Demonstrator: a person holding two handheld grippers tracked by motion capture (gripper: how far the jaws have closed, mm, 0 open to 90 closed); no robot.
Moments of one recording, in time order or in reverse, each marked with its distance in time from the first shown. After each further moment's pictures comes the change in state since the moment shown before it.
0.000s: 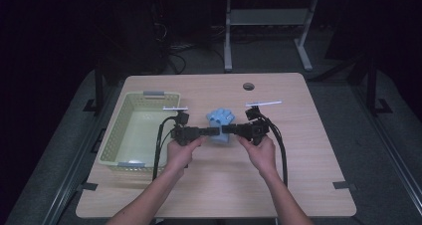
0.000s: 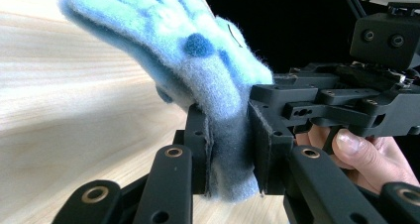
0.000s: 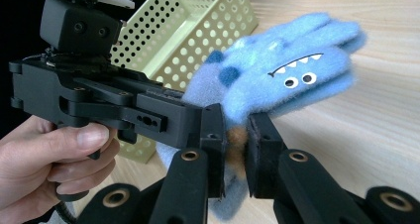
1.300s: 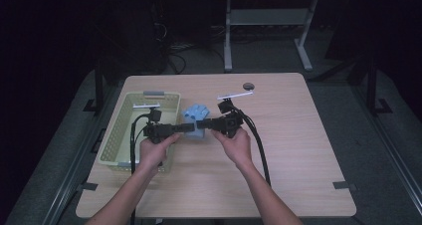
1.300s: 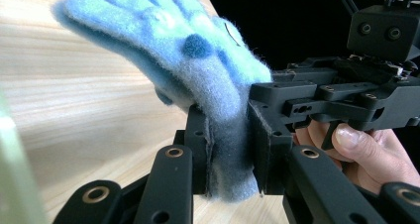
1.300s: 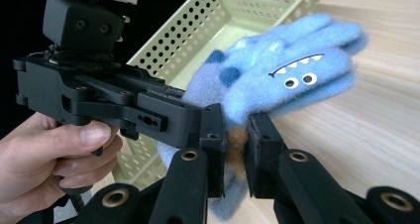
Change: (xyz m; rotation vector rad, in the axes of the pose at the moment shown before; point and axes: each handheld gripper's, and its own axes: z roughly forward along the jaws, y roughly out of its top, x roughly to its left) left arm 0.016 0.010 -0.073 -0.052 0.040 0.021; right arm 0.043 0.029 0.049 0.039 0.072 -0.067
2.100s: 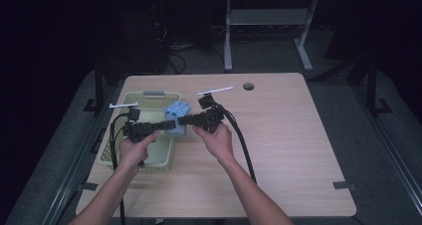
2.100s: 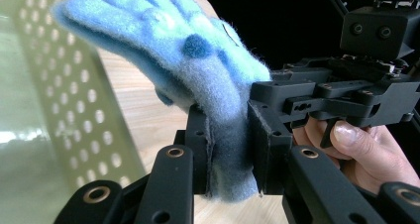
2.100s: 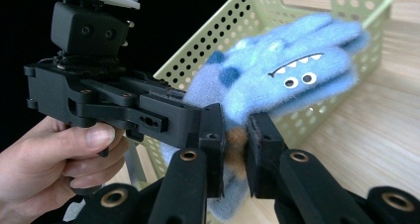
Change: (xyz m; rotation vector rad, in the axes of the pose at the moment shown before) left arm 0.015 0.006 -0.051 -0.060 0.024 0.006; right arm 0.026 0.022 0.039 0.006 0.067 -0.016
